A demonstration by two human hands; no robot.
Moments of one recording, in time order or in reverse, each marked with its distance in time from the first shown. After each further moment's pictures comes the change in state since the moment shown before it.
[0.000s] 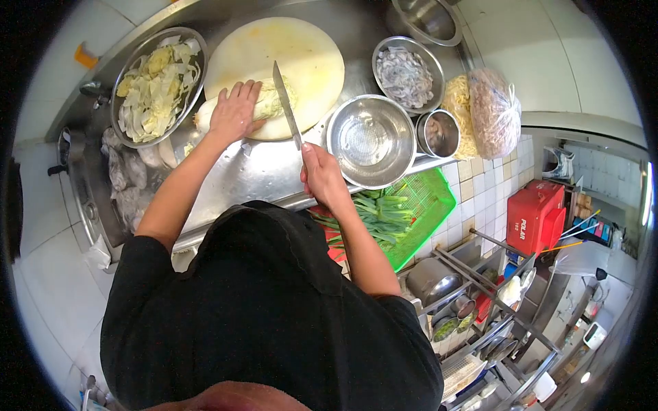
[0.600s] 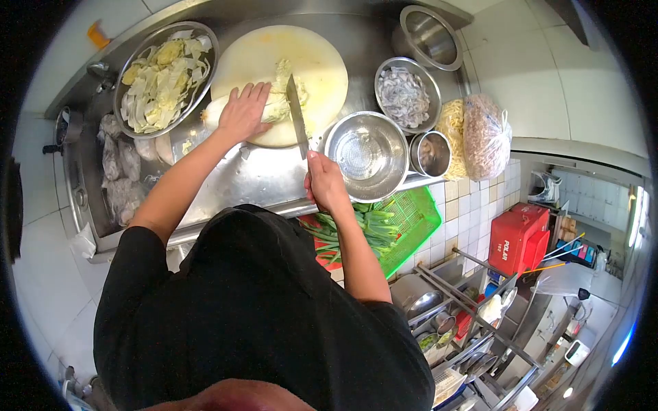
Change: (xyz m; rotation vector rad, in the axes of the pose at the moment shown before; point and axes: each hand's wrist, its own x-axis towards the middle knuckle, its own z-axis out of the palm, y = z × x) left_hand 0.008 0.003 0.006 -0.066 0.046 -0.029; right_hand 0.006 -0.006 -0.007 -0.080 0.004 0.089
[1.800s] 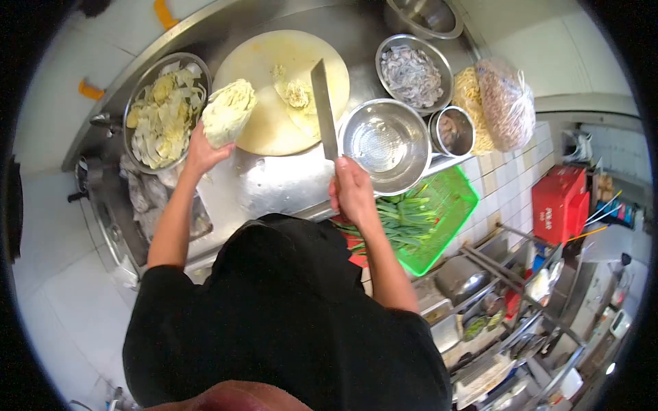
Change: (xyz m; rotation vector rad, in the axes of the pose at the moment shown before) left_hand -0.044 -0.076 -0.031 -0.904 0.154 -0.016; right_hand -0.019 0.012 -0.012 0.343 0.109 -0.137
